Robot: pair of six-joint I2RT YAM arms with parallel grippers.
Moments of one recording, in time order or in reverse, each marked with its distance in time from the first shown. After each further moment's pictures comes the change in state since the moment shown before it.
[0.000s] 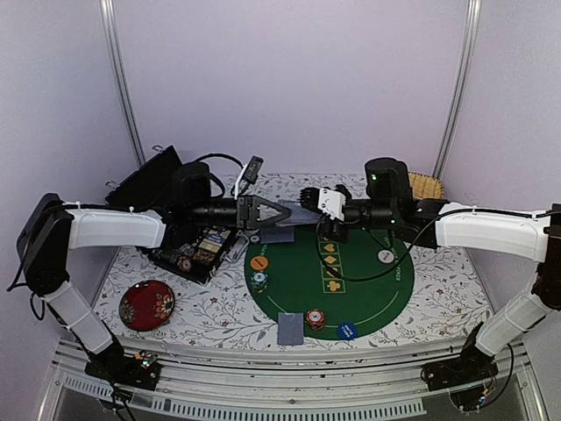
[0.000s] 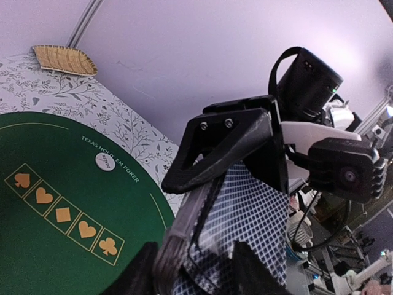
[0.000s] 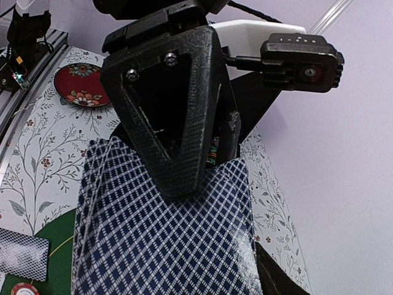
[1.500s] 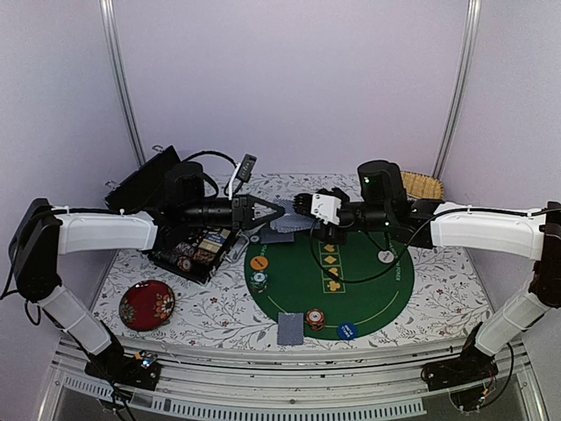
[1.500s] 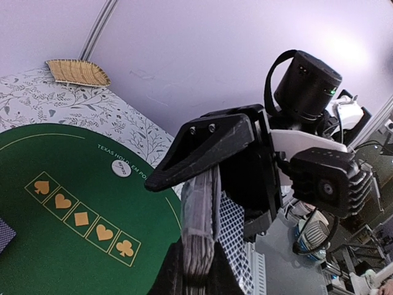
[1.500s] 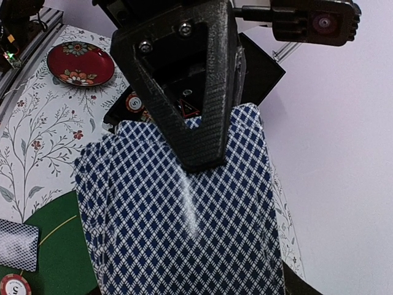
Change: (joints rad) left arm -0.002 -0.066 -0.034 -0.037 -0.053 0.071; right arm 0.022 0.028 0.019 -0.042 0.090 -0.045
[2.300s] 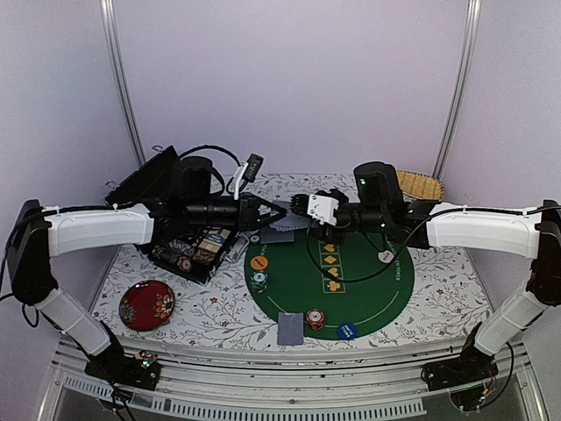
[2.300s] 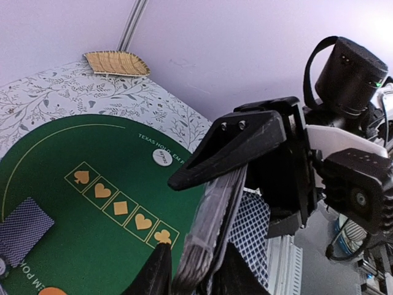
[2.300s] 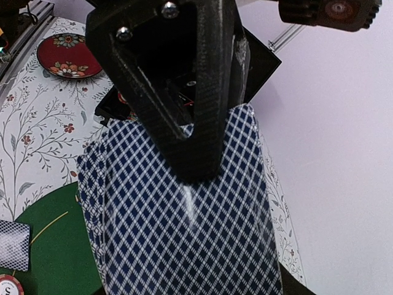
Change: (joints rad) left arm -0.034 -0.026 0.086 -0.279 -0.180 0.188; right arm 0.006 0.022 0.007 0.007 0.033 0.000
